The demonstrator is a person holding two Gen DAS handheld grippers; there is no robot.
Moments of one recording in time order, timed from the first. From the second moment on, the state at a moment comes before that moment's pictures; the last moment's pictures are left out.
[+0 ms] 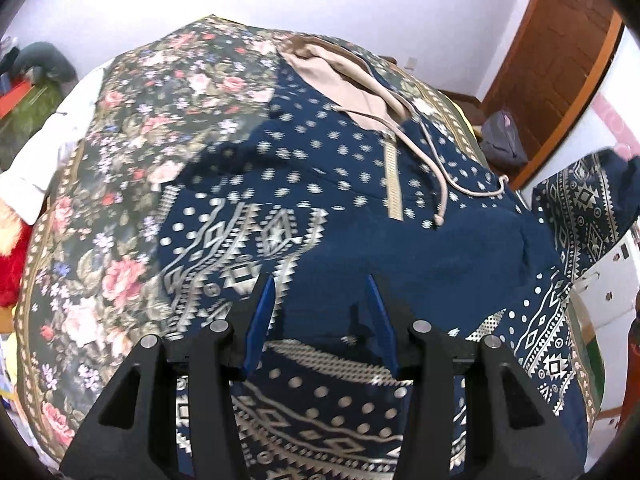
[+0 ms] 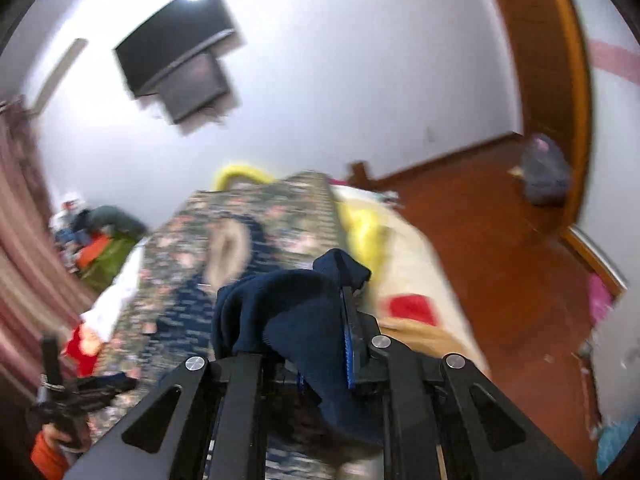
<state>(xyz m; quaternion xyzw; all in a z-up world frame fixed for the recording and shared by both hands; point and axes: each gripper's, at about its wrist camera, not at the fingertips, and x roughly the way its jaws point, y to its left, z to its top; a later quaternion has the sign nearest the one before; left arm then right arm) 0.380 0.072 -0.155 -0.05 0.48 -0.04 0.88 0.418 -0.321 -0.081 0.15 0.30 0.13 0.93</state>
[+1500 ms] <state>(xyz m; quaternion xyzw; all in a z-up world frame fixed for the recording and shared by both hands) 0.414 -0.049 -0.209 0.04 0.55 -0.14 0.82 0.369 -0.224 -0.173 -0.01 0.50 0.28 0.82</state>
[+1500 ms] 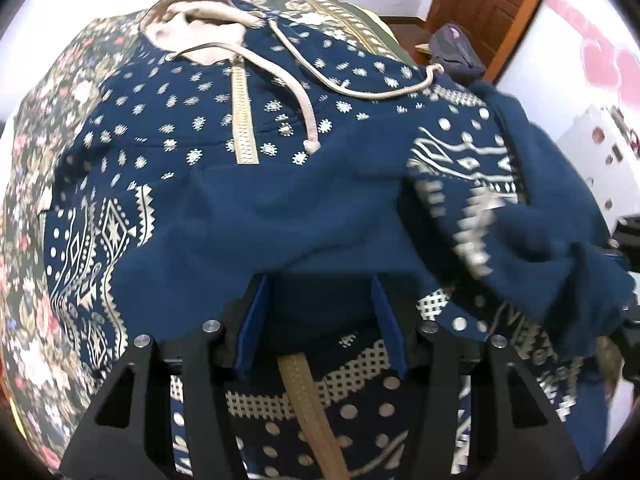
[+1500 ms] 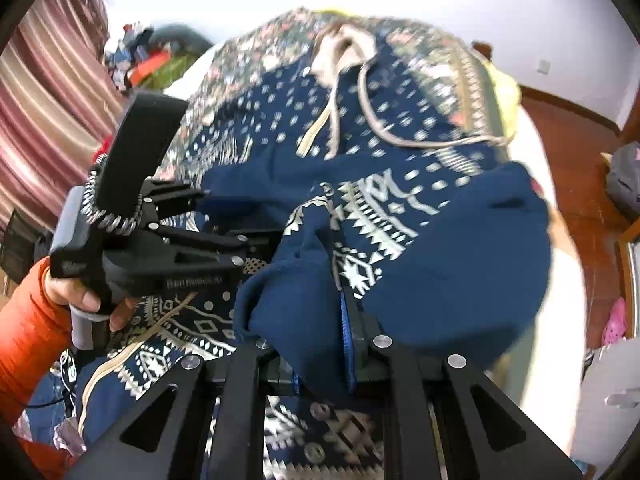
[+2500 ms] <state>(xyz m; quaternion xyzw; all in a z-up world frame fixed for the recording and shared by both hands) 0.426 -0.098 -0.218 0.04 0.56 -0.18 0.81 0.361 -0.193 -0.218 -0.08 0.51 0.24 0.82</state>
